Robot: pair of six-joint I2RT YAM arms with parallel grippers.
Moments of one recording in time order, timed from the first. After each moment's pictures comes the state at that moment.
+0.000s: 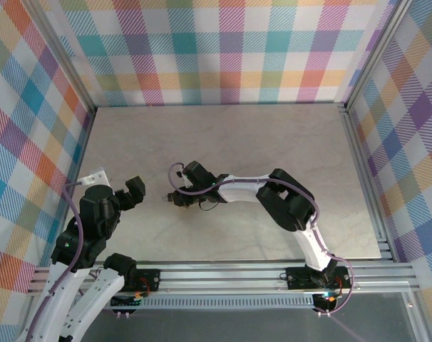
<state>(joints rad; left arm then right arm) -0.34 0.49 0.79 -0.80 -0.37 -0.53 0.96 2.14 1.38 -0.07 -0.25 0.53</state>
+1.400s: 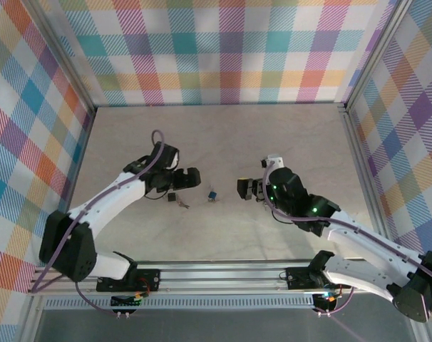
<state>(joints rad) -0.48 1.42 1.03 -0.63 0.10 -0.56 0.82 0.92 0.73 -0.34 0.25 0.46</state>
